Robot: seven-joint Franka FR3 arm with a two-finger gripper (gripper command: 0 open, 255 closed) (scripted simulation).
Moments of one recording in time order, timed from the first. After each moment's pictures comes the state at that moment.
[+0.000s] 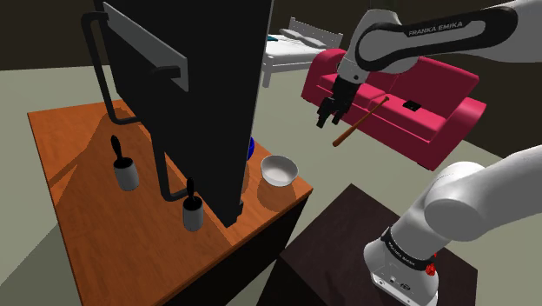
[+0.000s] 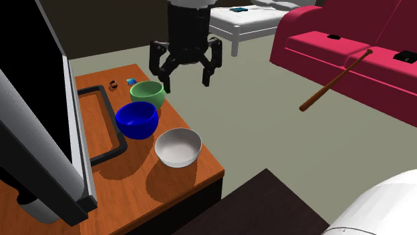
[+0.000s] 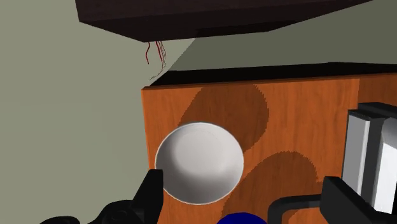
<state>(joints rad) -0.04 -0.49 -0.16 -2.52 0.03 2.05 -0.09</state>
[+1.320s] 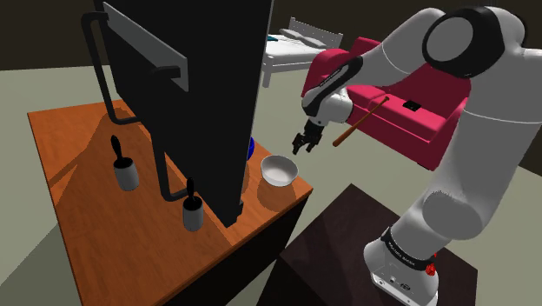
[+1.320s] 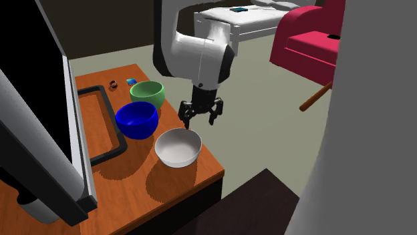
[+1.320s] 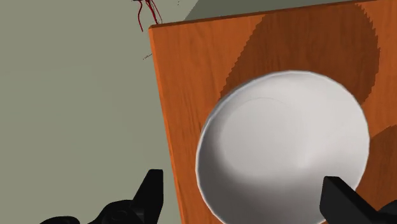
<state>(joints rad) -0.08 0.28 -0.25 -2.34 0.44 2.57 -0.51</state>
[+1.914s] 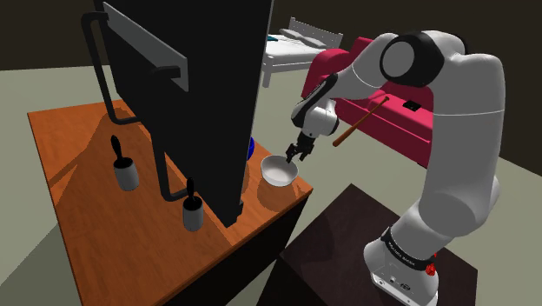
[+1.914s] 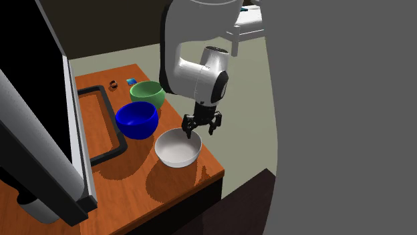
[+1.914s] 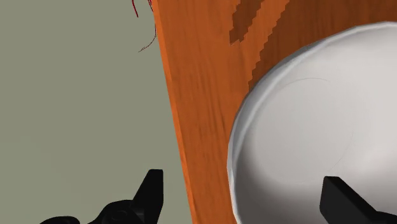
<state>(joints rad) -0.17 0.55 -0.16 -2.18 0.60 2.65 -0.64</state>
